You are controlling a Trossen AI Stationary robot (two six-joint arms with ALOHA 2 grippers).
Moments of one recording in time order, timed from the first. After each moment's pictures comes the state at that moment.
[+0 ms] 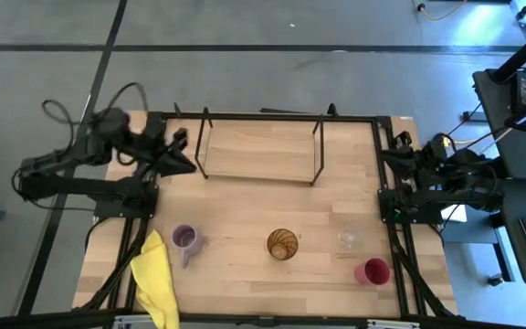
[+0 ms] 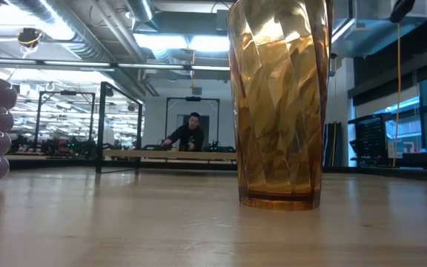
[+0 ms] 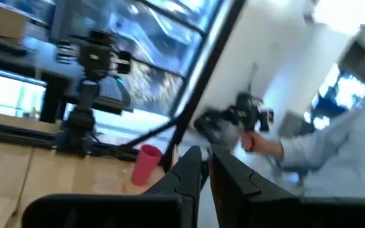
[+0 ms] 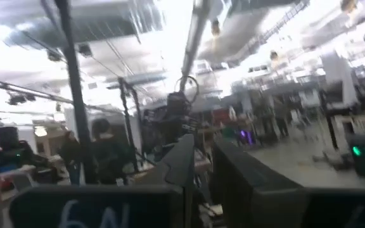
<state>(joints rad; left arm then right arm) 0.25 0.73 0.97 -0.19 0.61 -0.43 -0.01 0.02 0.41 0.09 0.08 0.18</state>
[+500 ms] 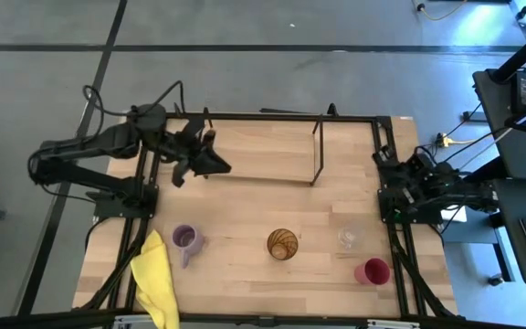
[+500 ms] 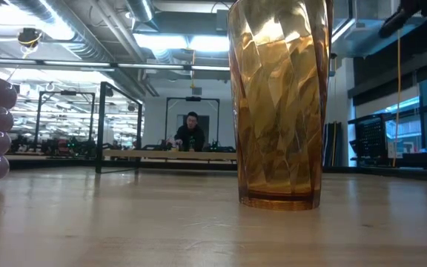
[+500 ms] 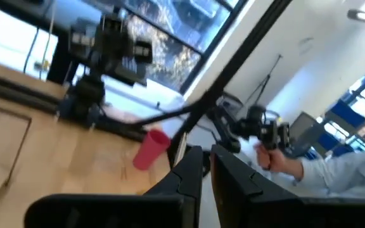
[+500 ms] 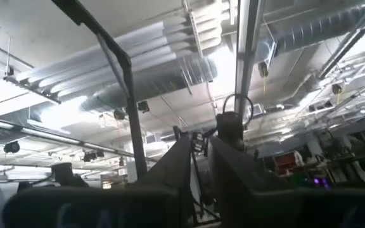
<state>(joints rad) 0.15 1.02 1.16 -0.19 0.45 -0.54 -0.01 0.00 0.06 0.68 -0.07 0.36</state>
